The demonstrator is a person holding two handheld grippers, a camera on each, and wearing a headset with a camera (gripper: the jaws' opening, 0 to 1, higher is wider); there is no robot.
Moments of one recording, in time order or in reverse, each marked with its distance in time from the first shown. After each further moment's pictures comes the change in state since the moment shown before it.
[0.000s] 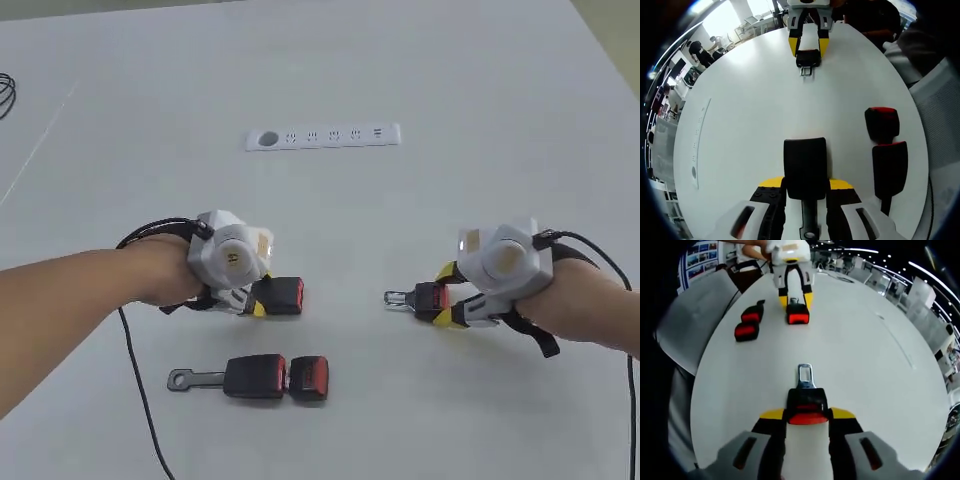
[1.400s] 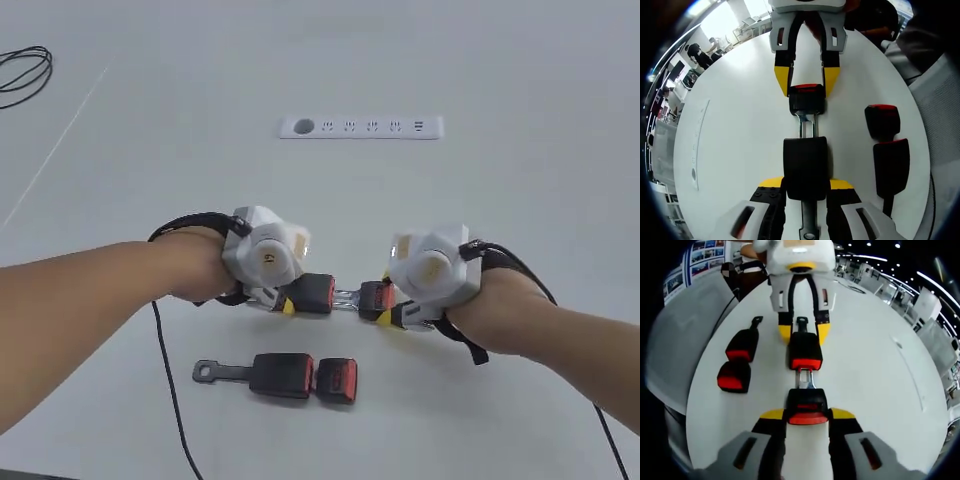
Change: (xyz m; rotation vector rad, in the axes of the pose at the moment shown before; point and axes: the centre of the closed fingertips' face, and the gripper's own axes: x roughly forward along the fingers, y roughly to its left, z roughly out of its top) left arm 0.003 0.000 -0.003 0.016 -0.007 0.000; right arm 0.061 0.008 0.093 -0.067 -0.033 0.009
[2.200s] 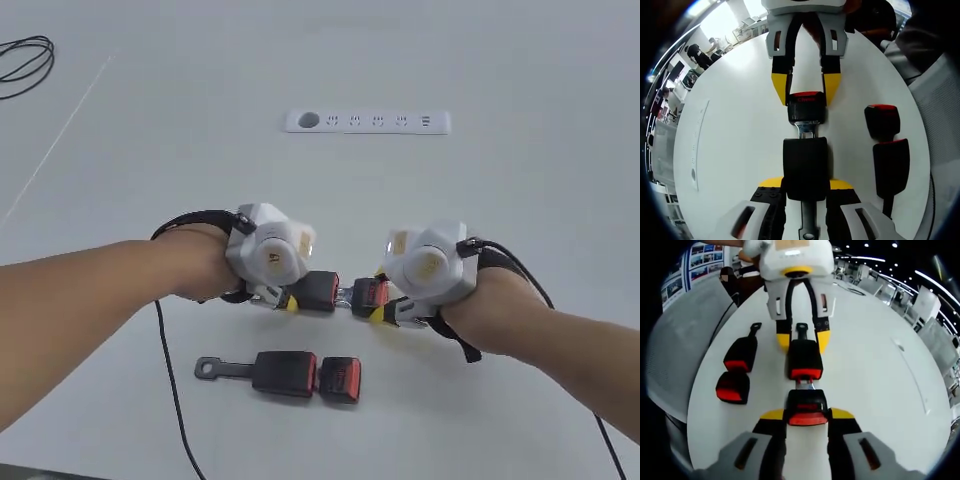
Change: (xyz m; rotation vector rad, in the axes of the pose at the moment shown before) left arm 0.000 0.000 0.001 0.002 -0.004 -0.002; right arm 0.009 0.000 0.014 0.018 -0.041 0.013
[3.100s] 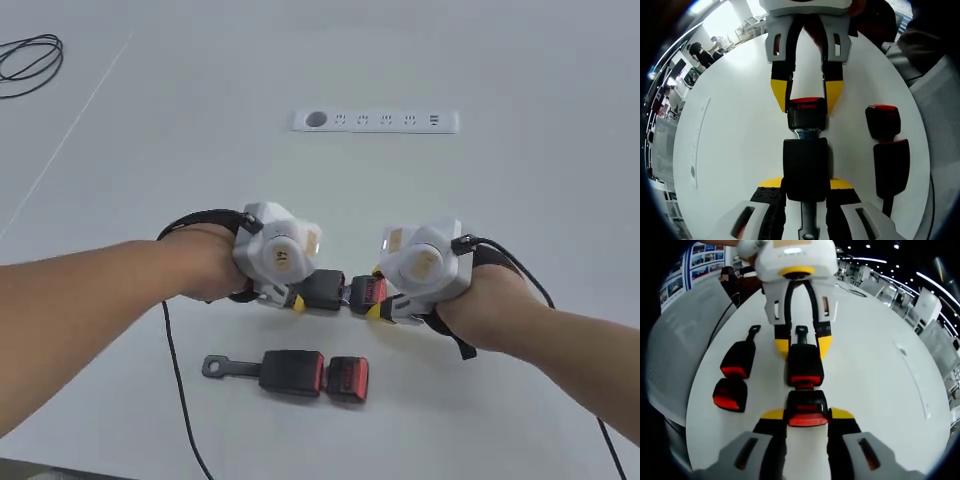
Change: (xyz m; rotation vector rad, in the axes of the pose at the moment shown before) left arm 0.001 0.001 -0.006 -0.020 -0.004 0.003; right arm 0.009 0.000 0.009 -0.010 0.003 0.004
